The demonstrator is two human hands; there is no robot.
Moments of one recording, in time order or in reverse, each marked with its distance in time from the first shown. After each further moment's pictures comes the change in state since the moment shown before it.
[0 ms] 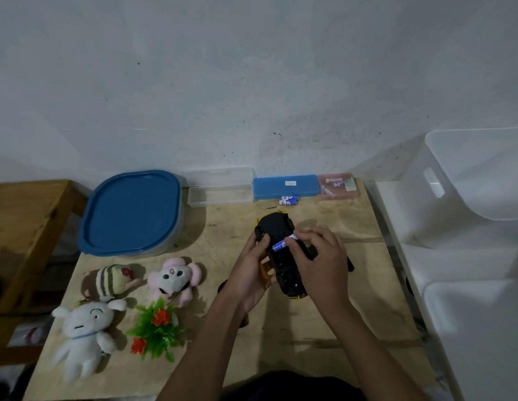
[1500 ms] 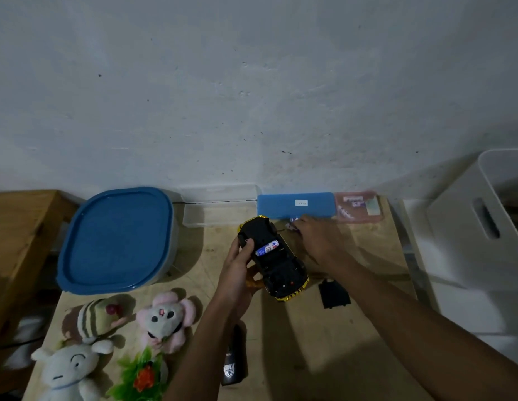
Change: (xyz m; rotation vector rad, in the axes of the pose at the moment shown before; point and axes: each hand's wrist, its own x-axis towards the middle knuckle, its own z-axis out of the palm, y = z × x) left_hand 0.090 0.032 -0.022 -0.016 0.261 0.019; right_hand 0.159 0.104 0.106 -0.674 -0.671 -0.277
